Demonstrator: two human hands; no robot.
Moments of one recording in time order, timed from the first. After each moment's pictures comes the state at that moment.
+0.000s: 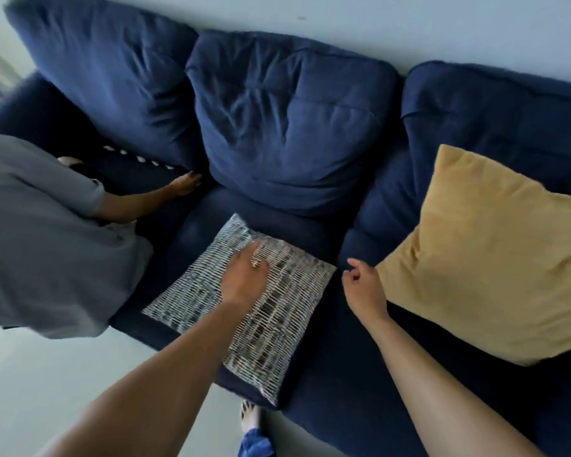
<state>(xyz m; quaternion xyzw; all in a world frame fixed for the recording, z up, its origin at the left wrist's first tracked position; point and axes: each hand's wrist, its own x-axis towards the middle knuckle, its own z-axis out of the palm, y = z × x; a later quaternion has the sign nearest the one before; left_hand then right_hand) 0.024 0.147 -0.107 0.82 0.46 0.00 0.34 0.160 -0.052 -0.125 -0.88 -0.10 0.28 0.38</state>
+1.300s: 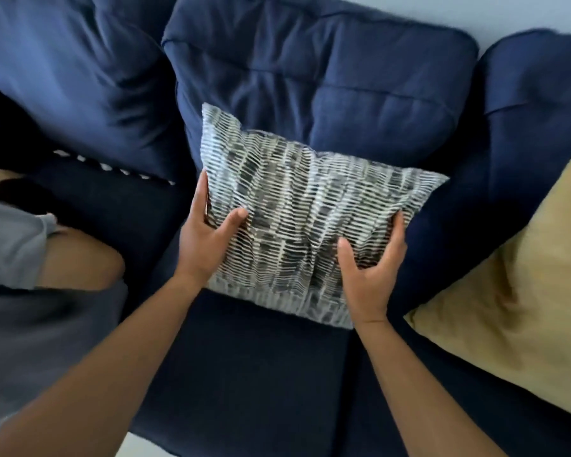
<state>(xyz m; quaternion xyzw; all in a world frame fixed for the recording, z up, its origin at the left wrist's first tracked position) 0.088 0.344 -0.135 0.74 0.34 0.24 0.54 0.191 0.114 -0.166 -0.80 -0.08 -0.03 0.60</state>
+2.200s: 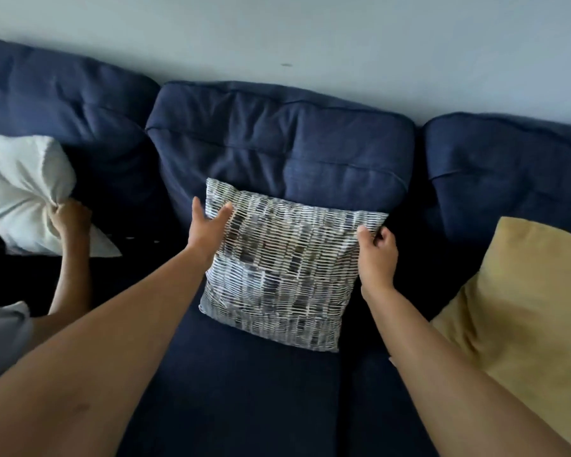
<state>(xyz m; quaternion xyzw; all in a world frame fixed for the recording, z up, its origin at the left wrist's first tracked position) 0.216 0.415 -0.119 0.65 0.43 0.12 0.61 0.320 0.138 -0.119 -0.77 0.13 0.09 0.62</state>
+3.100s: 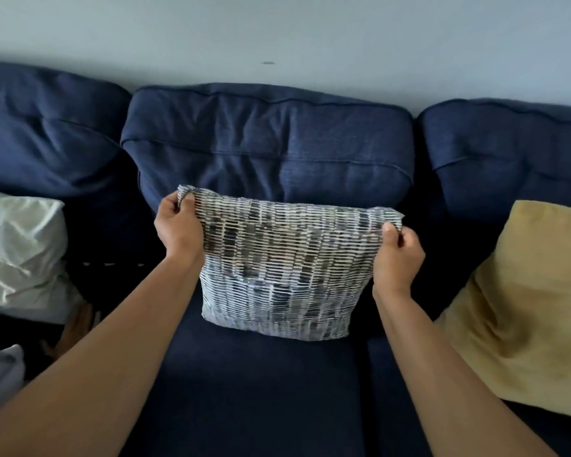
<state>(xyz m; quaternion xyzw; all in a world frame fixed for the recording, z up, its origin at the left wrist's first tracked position) 0.233 0.441 -0.093 0.56 0.43 0.33 0.63 0.307 0.151 -0.110 -0.74 0.16 -0.10 0.64</state>
